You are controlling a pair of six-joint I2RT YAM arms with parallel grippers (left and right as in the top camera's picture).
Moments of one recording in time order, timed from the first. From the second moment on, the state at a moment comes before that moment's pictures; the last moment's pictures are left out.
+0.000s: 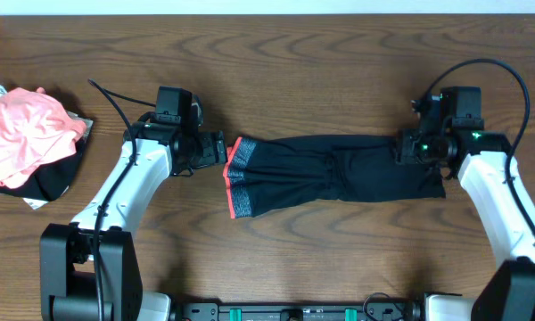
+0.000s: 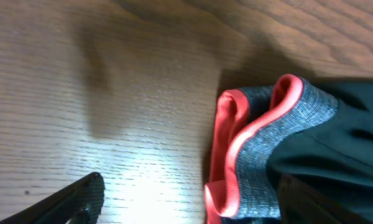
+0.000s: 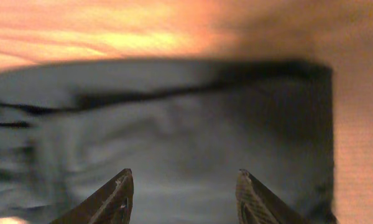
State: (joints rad) left arm -0.13 1.62 1.04 -0.69 0.20 -0.33; right arm -0.05 1.52 1.02 -0.71 -0.15 0.09
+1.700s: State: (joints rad) left arm -0.23 1.78 0.99 -0.64 0.54 -0.39; right arm -0.08 1.77 1.00 -0.69 -0.06 0.10
